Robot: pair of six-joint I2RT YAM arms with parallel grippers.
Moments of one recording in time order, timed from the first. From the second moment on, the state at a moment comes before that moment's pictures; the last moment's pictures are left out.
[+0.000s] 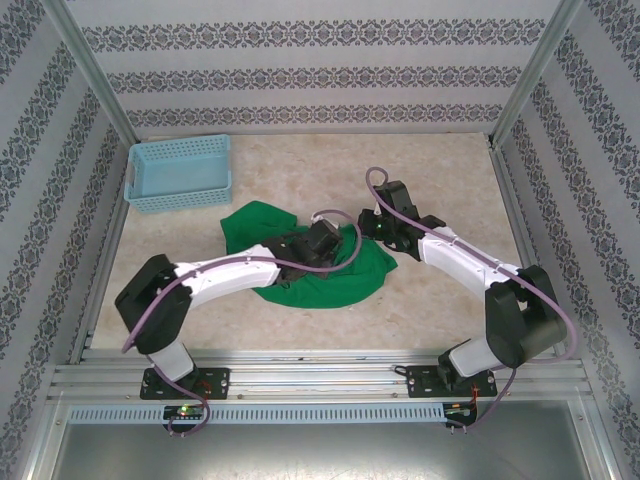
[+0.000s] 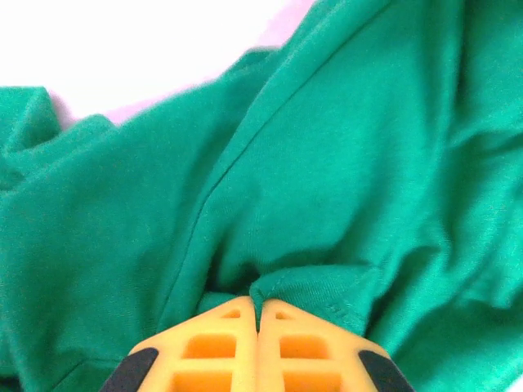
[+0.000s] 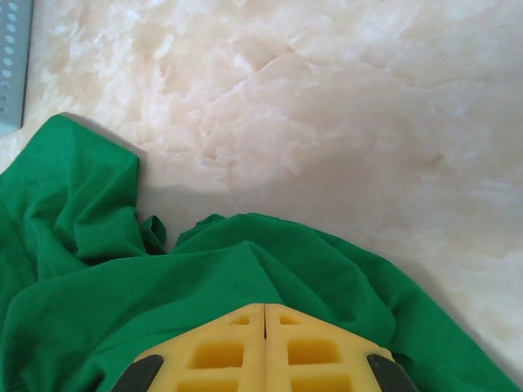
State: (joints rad) left arm -0.87 1.64 1.13 -0.43 -0.28 -0.39; right arm 0.44 1.48 0.95 -0.29 -0.08 0.58
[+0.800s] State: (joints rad) left arm -0.47 1.34 0.76 -0.33 0.00 -0.55; right arm 0.45 1.45 0.93 -0.35 -0.09 0.53
